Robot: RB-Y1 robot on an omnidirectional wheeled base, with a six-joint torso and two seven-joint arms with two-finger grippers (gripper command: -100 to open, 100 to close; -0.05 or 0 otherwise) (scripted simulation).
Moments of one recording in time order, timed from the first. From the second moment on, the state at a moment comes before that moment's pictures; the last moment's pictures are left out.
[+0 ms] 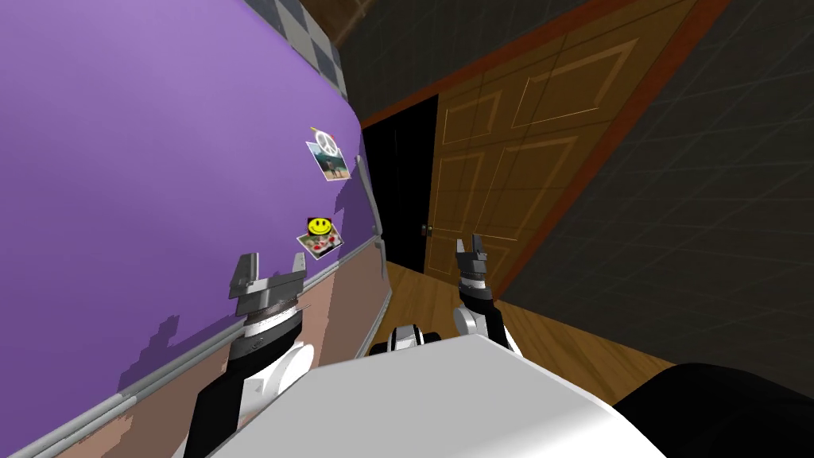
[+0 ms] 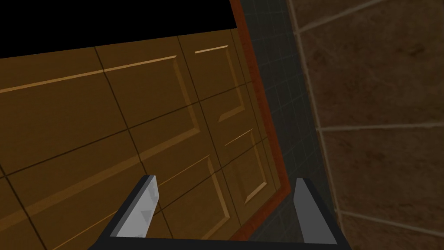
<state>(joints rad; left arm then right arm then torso) 0.51 0.18 0.09 -2.28 0.36 -0.67 -0.11 0.46 0.04 0.06 -2.22 -0.10 -0.64 0.12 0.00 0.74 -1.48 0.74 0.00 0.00</state>
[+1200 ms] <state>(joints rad) 0.56 0.21 0.18 -2.19 0.70 -0.71 -0.25 0.46 0.04 0.06 -2.22 -0.10 -0.64 0.12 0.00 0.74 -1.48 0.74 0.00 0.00</state>
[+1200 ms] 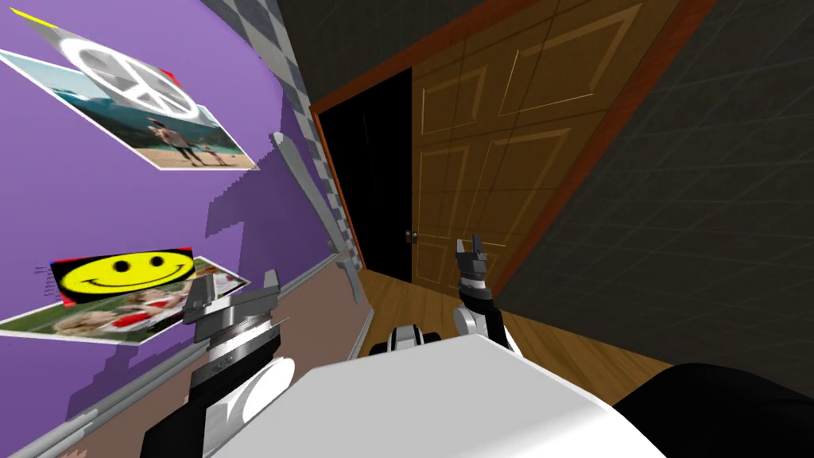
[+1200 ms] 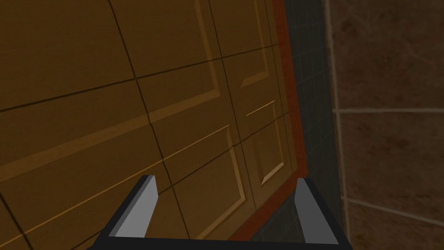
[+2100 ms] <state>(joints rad) 0.60 0.17 0.26 -2.14 0.98 -0.73 -0.39 0.46 0.04 0.06 -2.22 -0.10 -0.64 0.12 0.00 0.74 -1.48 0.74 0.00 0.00</state>
